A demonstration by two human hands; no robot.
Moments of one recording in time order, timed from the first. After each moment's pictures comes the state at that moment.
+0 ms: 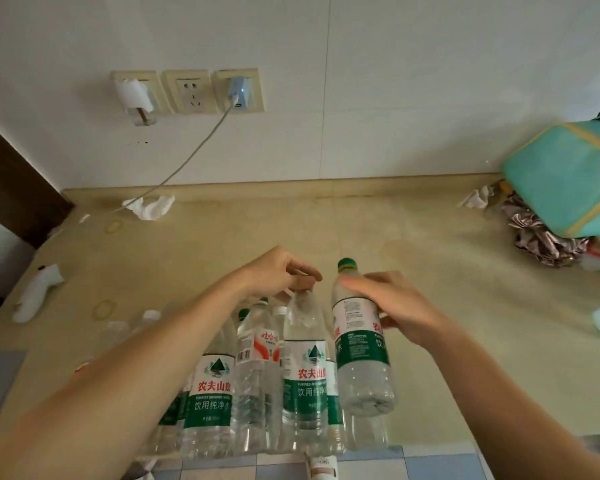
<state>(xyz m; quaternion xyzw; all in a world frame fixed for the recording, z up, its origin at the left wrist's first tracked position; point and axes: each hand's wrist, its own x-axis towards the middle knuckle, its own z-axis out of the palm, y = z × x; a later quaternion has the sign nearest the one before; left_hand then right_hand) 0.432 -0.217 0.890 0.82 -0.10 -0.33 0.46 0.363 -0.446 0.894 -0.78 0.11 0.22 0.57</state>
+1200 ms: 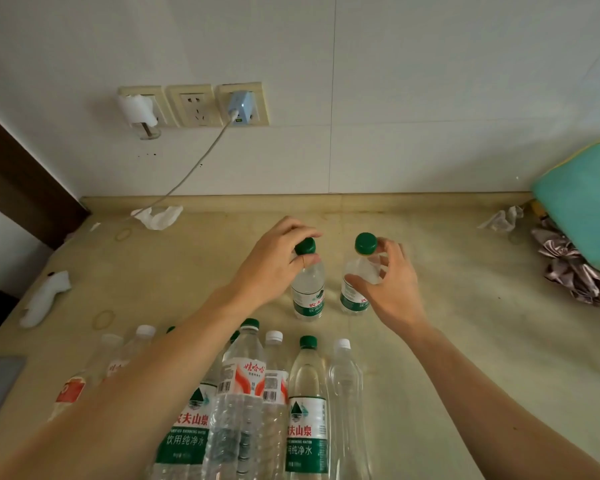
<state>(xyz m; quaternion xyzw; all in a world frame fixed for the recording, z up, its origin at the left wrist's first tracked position) 0.464 -0.247 0.903 0.91 -0.20 0.05 0.36 0.447 -0.471 0.843 -0.86 0.01 -0.06 0.51</state>
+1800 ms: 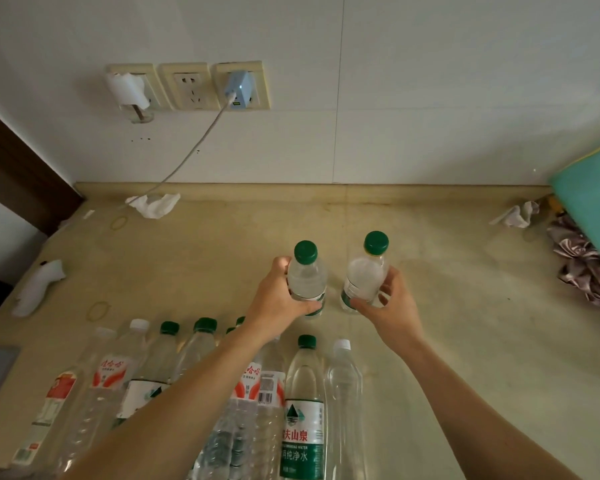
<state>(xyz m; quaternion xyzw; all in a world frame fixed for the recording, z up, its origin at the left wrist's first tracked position) 0.439 -0.254 0.823 0.87 0.04 -0.08 0.49 0.437 -0.479 0.782 -0.81 0.08 0.03 0.58</state>
